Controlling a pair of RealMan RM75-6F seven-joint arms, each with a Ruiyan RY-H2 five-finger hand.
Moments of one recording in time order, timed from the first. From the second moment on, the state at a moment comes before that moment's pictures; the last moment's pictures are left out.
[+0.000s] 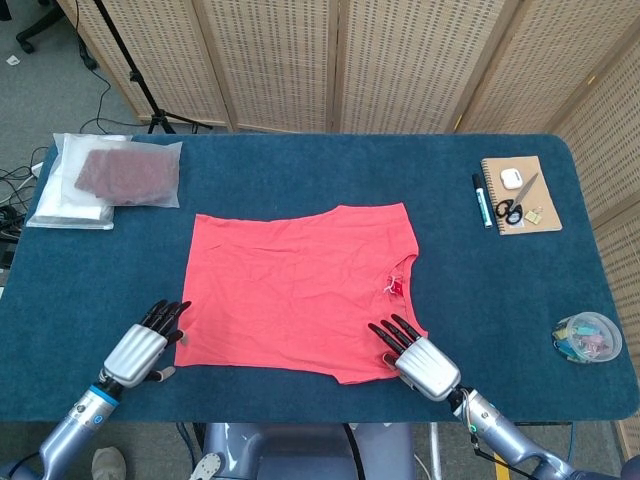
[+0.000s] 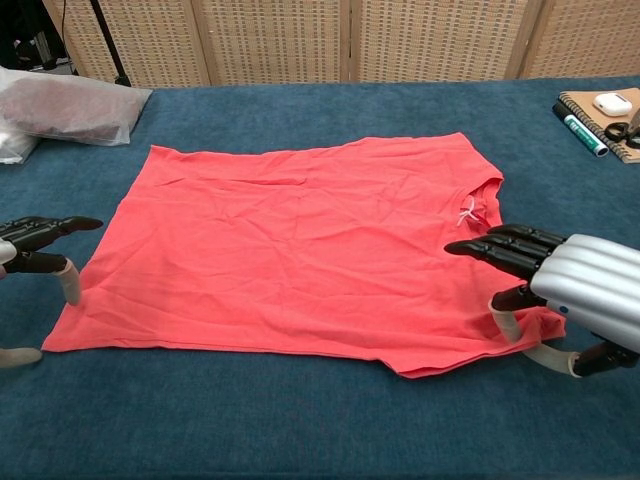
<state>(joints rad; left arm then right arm) -0.31 -1.55 0.11 -1.11 1.75 1.29 -0.13 0.44 -1.59 -0.15 -1.18 -1.85 1.28 -0.10</state>
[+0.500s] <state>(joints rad) -0.33 -1.56 0.11 -1.12 1.73 1.26 -0.09 0.44 -1.59 -0.15 -1.18 -1.85 1.28 -0.10</state>
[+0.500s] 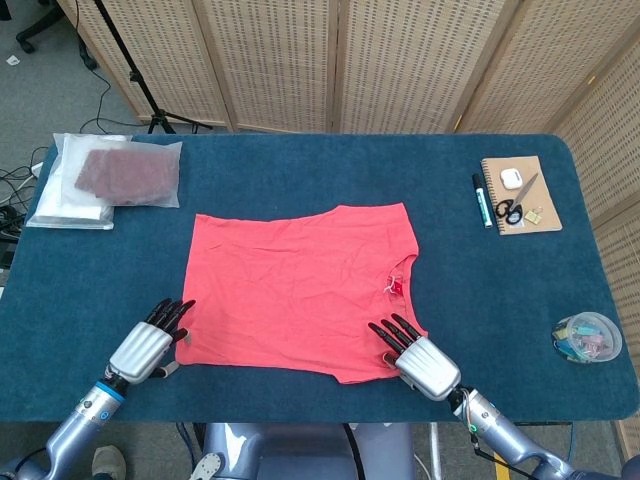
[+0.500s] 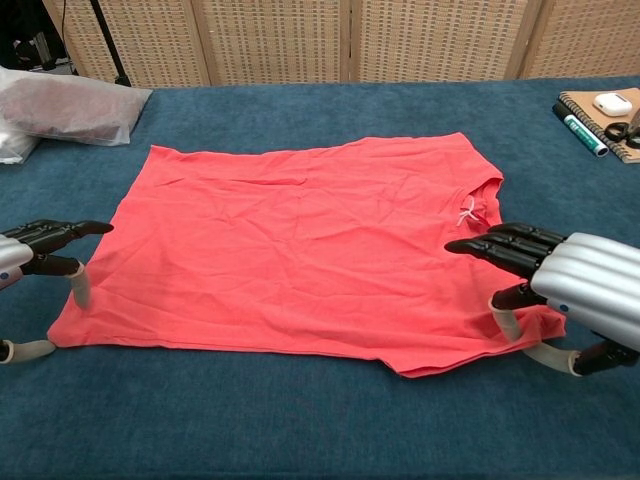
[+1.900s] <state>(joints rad) -0.33 -1.50 0.15 -1.23 1.74 1.33 -0.09 0.49 -1.52 -0.20 -1.27 -1.96 1.34 0.02</state>
